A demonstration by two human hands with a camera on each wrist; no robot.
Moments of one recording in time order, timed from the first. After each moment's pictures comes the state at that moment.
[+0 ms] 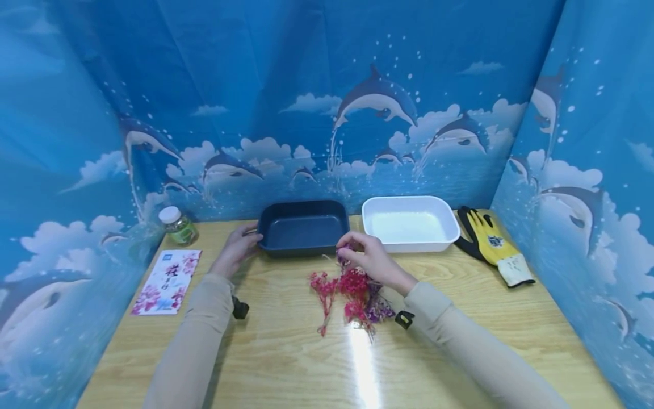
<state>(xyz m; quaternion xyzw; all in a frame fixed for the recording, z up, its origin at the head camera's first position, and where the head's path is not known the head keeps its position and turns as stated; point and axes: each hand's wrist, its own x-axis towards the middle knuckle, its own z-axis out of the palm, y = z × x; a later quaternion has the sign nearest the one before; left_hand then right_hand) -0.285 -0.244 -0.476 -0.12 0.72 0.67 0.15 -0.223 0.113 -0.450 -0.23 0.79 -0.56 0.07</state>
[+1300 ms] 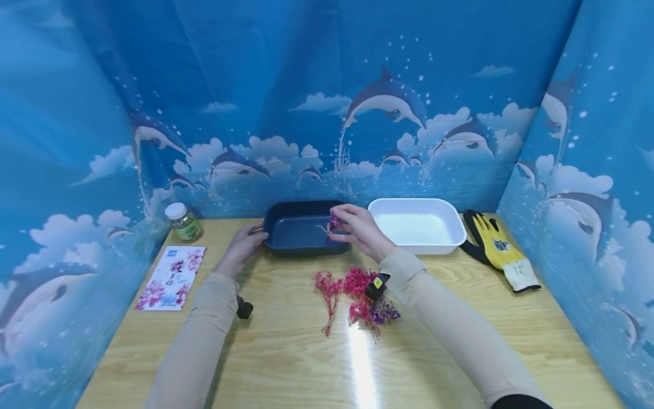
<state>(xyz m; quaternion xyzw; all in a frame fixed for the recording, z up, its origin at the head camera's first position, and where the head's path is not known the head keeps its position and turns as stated) -0.285 -0.246 -0.480 -0.11 0.71 0.68 0.15 -0.287 0.066 -0.425 0.01 0.64 -0.75 0.19</state>
